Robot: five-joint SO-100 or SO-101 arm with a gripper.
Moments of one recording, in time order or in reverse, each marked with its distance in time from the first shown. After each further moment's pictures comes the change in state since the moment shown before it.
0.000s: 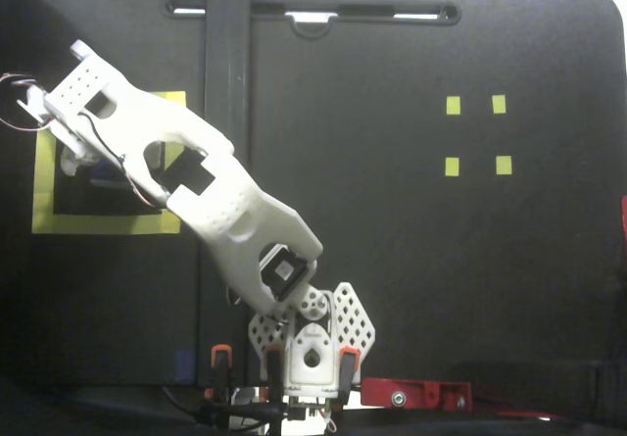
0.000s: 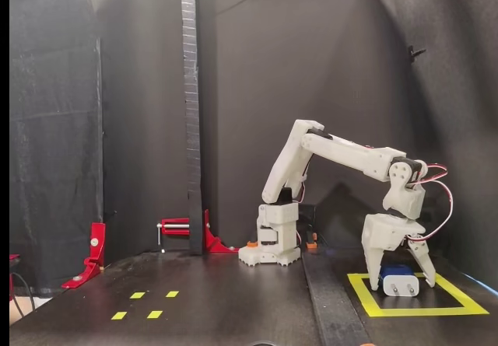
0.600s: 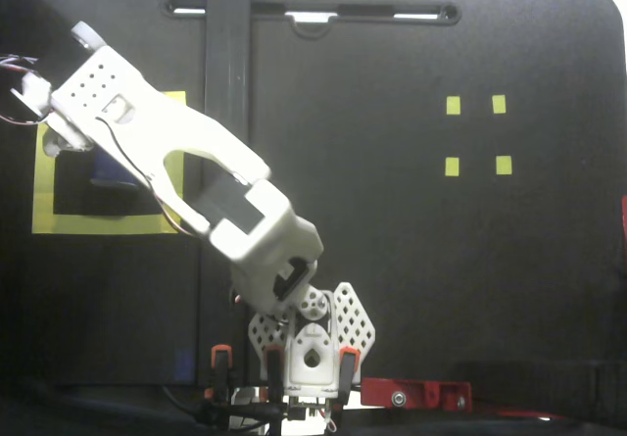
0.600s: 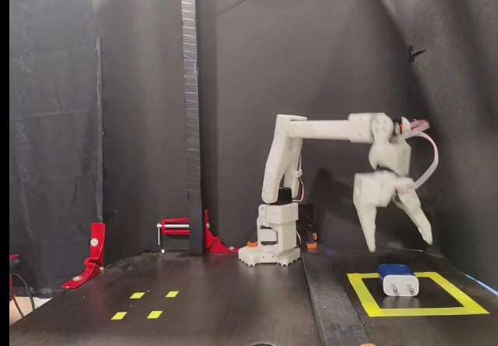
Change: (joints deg) arm 0.6 20.2 0.1 11.4 0.0
